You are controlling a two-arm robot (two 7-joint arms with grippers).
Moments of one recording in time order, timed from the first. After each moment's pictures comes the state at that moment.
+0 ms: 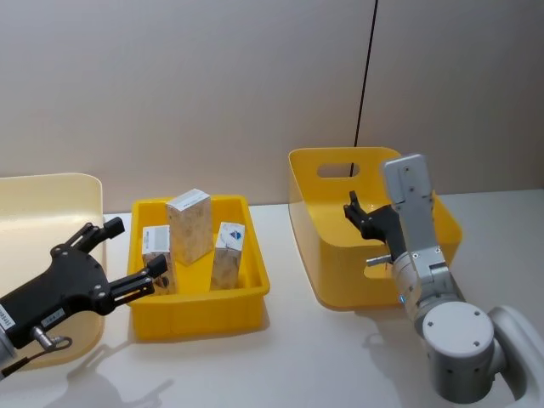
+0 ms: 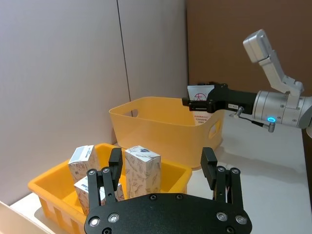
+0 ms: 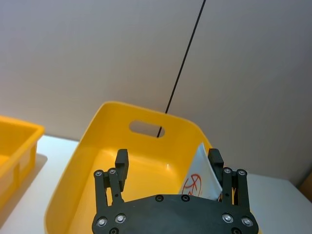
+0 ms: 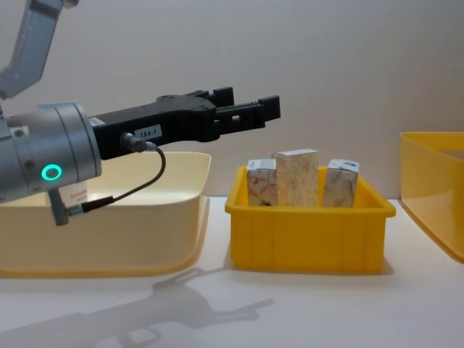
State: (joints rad) left arm -0.46 0.35 0.41 -1.39 -0.55 -0.06 -0.74; right arm 0.25 0.22 -0.11 -1.58 -0.11 0.25 -0.19
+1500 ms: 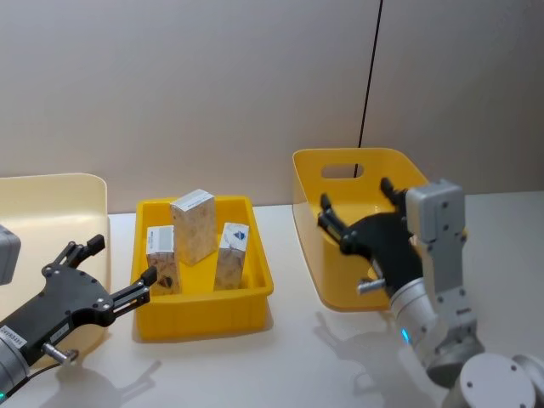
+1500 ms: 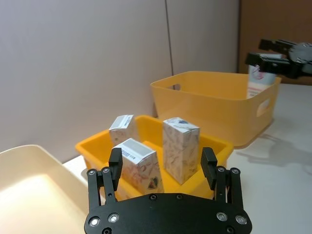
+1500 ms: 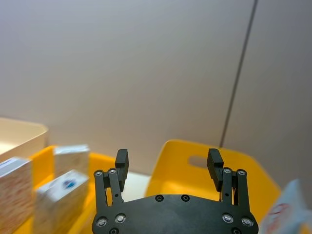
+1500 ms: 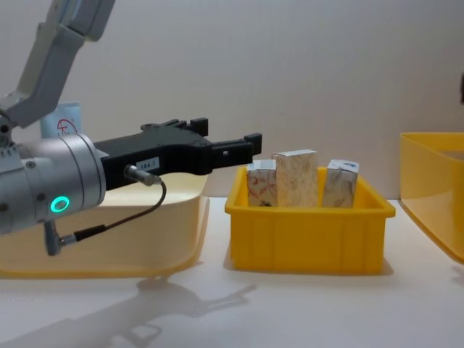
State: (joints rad) left arm -0.38 0.36 0.42 -1.48 -0.42 -0.03 -0.47; right arm 0.10 0.27 -0.14 -1.73 0.08 0.00 -0.07
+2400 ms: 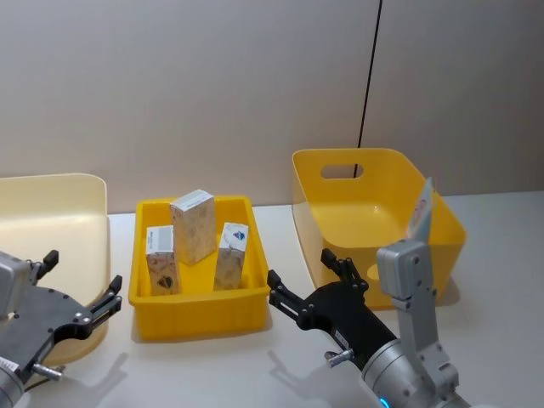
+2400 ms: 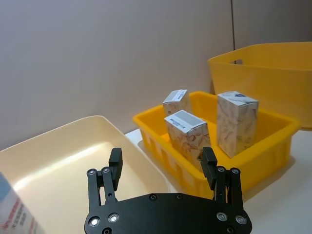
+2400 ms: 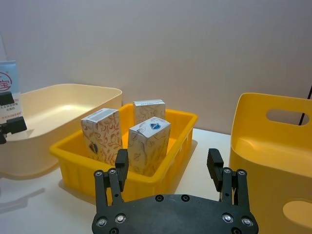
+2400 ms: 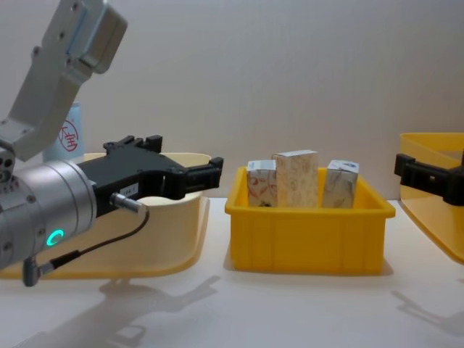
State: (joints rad) left arm -0.27 0.38 0.45 -1.59 -0.25 0.00 -0.11; right arm -0.01 0.34 -0.23 -1.77 0.29 0.03 0.07
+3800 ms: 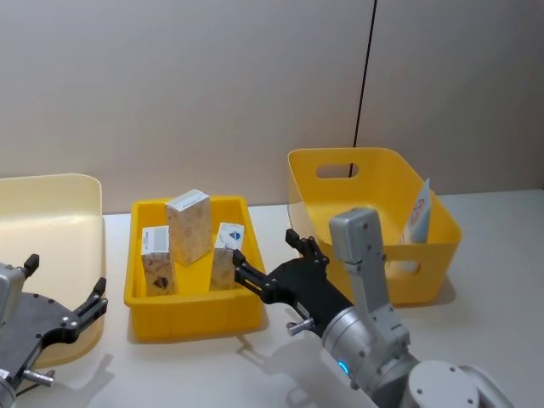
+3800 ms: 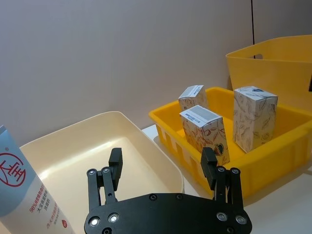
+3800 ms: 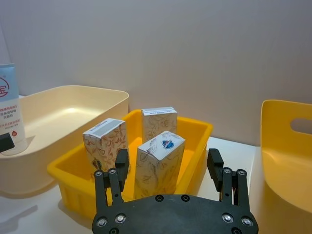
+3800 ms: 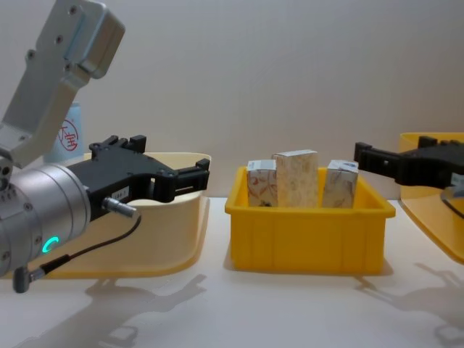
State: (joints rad) left arm -0.24 0.38 0.45 -1.63 -0.20 0.01 -0.01; right arm 0.13 0.27 -0.26 -1.65 0.25 0.09 0.10
